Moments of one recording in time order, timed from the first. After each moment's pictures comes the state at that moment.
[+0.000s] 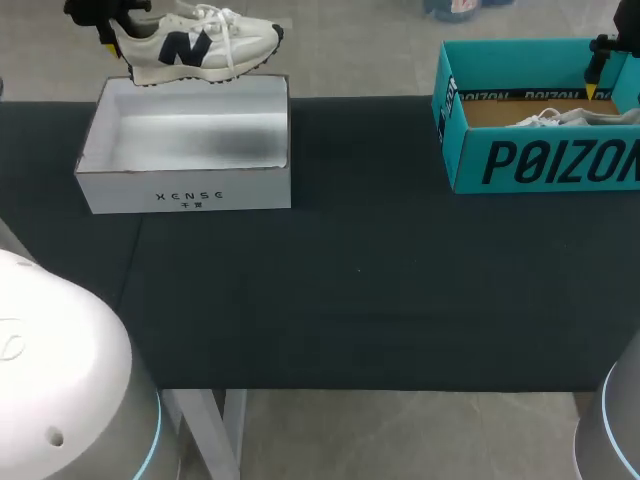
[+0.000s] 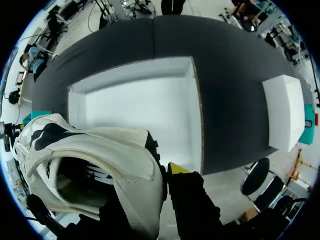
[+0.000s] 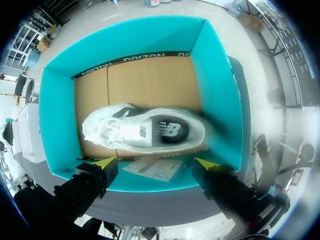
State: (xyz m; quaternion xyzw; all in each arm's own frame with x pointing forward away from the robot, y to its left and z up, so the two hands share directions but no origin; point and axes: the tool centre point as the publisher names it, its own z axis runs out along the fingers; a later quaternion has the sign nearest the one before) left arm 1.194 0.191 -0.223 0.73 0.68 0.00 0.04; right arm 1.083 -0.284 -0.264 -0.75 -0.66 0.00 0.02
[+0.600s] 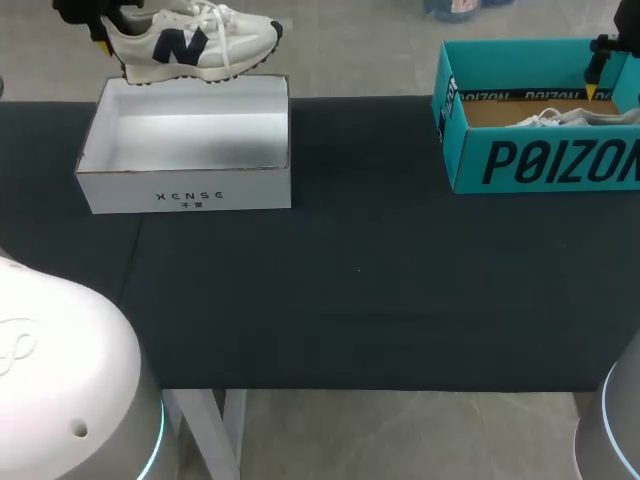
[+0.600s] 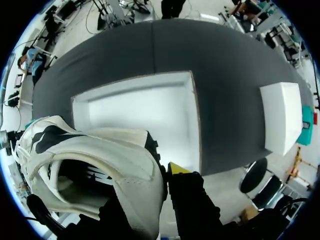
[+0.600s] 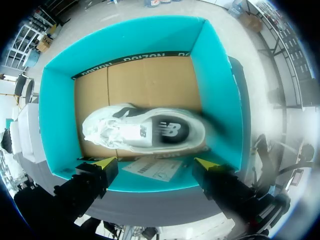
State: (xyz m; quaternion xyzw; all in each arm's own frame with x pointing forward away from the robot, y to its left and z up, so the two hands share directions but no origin) left arm 1.159 0.176 -0.201 0.73 0.68 0.00 0.06; right arm 1.083 -0.284 -0.264 -0.75 -0.66 0.00 0.02
